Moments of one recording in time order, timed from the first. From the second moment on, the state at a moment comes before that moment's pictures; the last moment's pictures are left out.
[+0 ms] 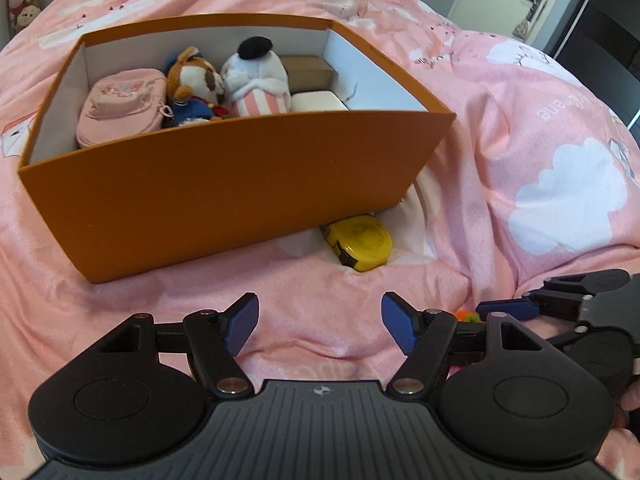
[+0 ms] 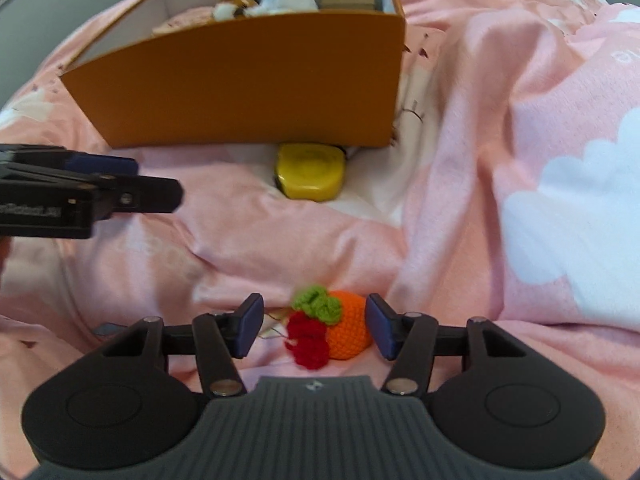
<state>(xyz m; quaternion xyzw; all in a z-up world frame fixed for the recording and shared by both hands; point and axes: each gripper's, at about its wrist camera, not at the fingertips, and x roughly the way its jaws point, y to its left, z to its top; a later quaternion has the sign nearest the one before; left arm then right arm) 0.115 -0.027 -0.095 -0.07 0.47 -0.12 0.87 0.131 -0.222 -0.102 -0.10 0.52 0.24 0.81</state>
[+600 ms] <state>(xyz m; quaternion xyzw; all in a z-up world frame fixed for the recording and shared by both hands) 0.171 -0.058 -0.115 -0.13 0.49 -0.12 0.85 0.168 -0.244 -0.069 -0.14 0.43 0.23 0.86</state>
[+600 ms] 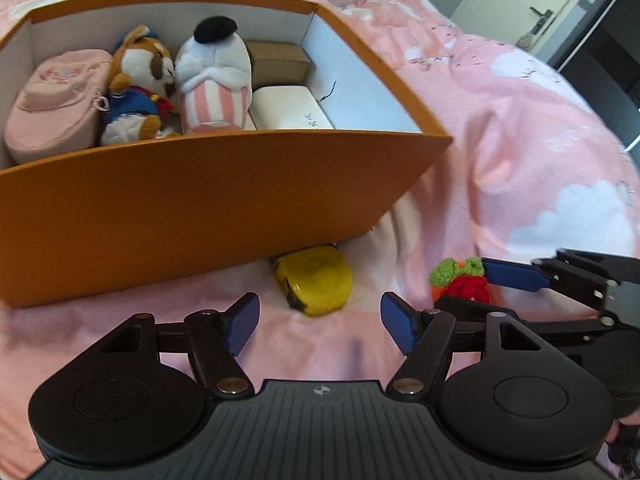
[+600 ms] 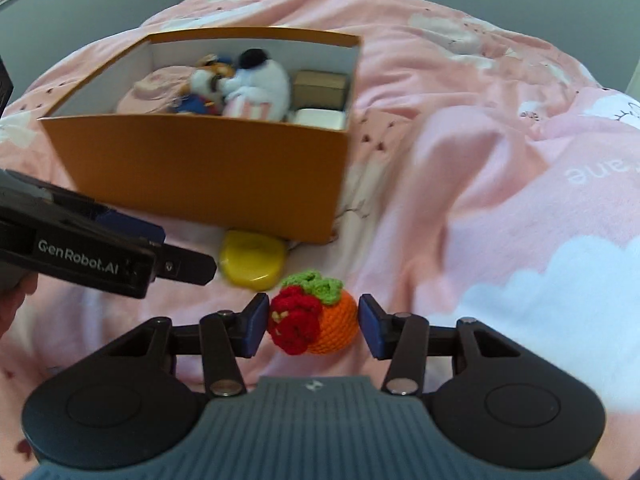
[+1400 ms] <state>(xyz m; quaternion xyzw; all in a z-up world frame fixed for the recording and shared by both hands) 0.203 -0.094 -0.154 -0.07 0.51 -0.06 0.85 0.195 -0.265 -0.115 -0.05 0.48 0.24 0.84</state>
